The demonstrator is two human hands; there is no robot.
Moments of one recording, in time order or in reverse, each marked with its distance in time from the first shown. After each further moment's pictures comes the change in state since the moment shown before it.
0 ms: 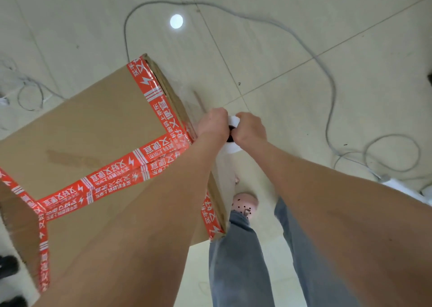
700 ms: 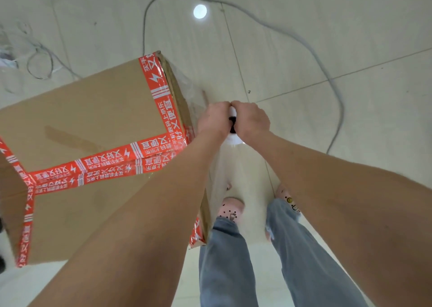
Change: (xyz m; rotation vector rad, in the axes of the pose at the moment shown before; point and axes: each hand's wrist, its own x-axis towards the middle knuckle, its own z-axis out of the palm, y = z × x) left_hand 0.020 0.006 -0.017 -0.239 0.117 -0.077; right_hand 0.040 -0.029 -0.030 -0.415 -0.032 -0.375
